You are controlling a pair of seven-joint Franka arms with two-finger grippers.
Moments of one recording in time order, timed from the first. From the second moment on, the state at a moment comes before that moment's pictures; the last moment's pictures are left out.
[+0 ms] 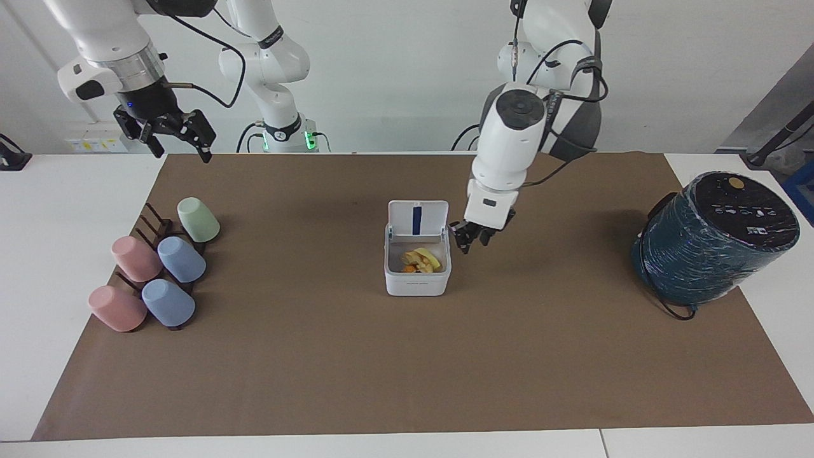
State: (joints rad) left arm -0.27 0.30 -0.01 -1.44 -0.02 1.72 -0.46; right arm 0.03 -0.11 -0.08 -1.67 0.00 1.57 0.13
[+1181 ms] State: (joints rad) left arm -0.12 0.00 -0.02 -1.55 -0.02 1.49 -0.05; right arm 0.03 -0.11 -0.08 -1.67 0.00 1.57 0.13
